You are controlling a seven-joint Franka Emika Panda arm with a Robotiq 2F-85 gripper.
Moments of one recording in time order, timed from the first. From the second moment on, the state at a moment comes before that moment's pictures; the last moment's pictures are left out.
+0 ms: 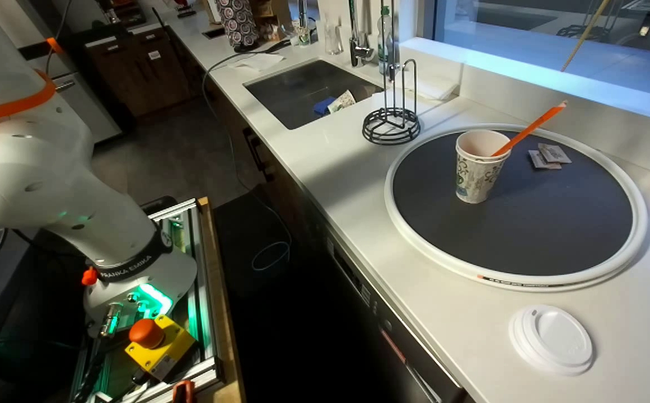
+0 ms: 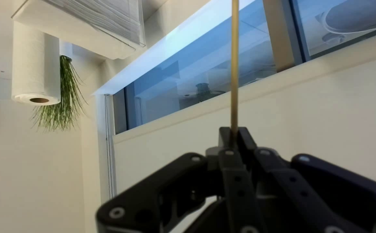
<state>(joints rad) 0.08 0.05 -0.45 -1.81 -0.79 2.80 1.07</state>
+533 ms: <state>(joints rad) -0.05 0.03 -0.31 -1.88 -0.38 2.54 0.69</state>
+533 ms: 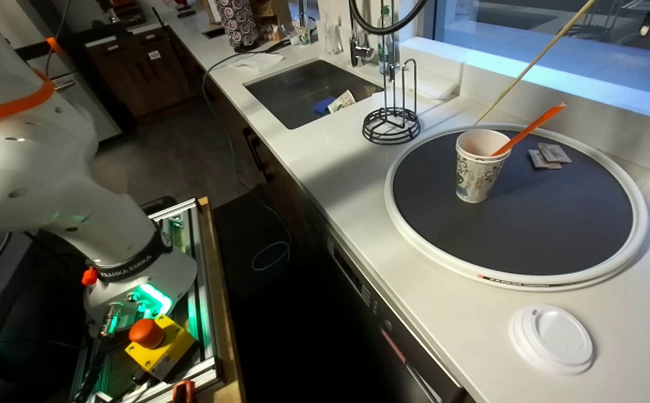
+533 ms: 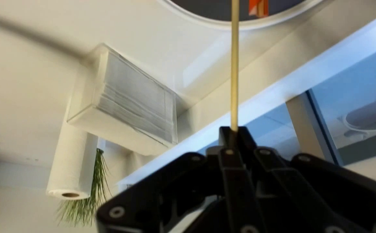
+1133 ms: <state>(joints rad) -0.16 0.03 -0.27 -1.86 -0.18 2.26 0.51</state>
